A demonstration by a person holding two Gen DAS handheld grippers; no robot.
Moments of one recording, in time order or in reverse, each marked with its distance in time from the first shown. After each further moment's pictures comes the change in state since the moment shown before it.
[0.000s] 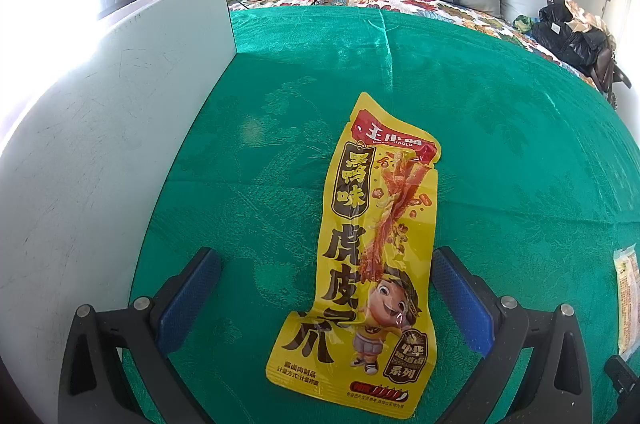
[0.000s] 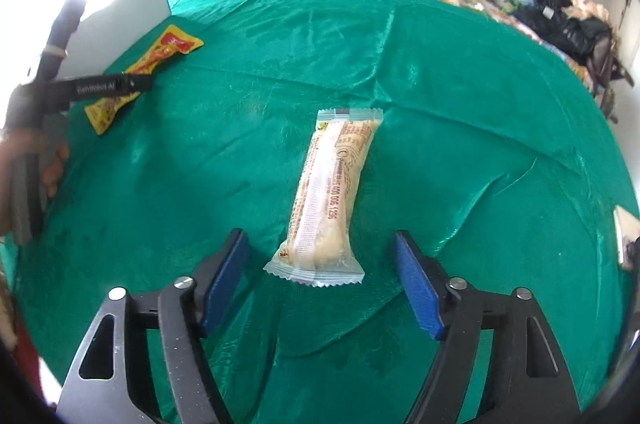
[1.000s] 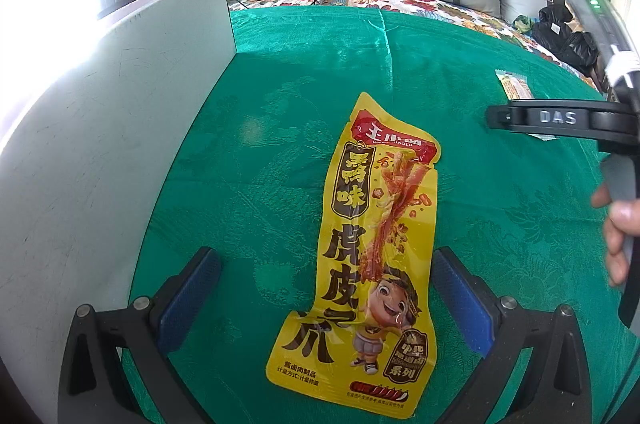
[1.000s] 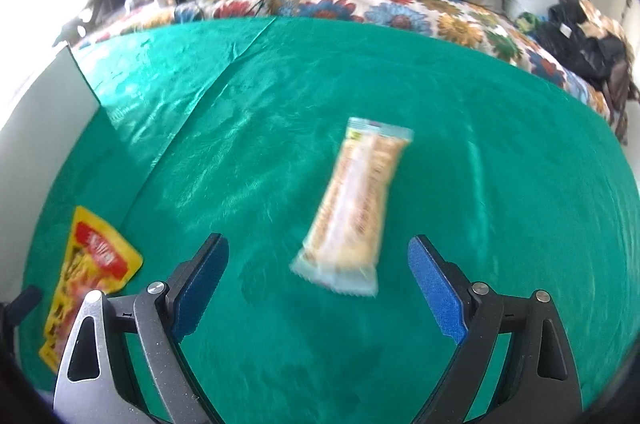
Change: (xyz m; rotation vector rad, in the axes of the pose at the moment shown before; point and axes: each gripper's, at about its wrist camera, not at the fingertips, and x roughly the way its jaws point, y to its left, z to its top) left arm 0.000 0.000 0.000 0.000 0.001 -0.001; right arm 0.129 0.016 0.192 0.059 0.070 -0.035
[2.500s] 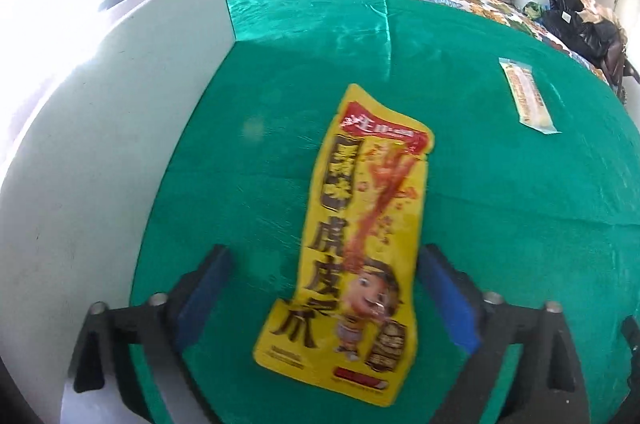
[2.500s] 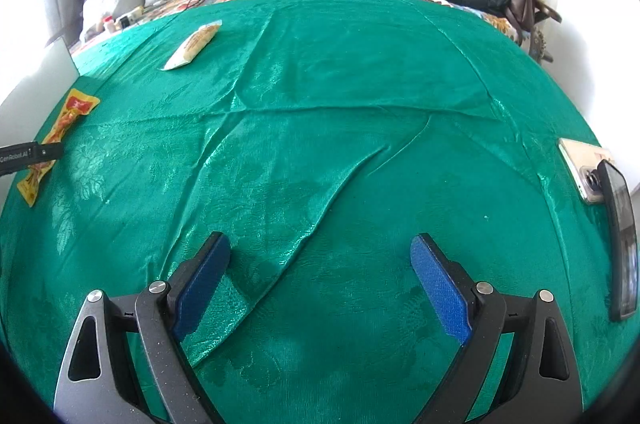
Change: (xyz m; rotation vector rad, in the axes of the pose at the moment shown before) left arm -0.003 -0.011 0.008 -0.007 0.069 0.036; right arm -0.123 -0.107 -0.210 0.213 -0.081 -0.123
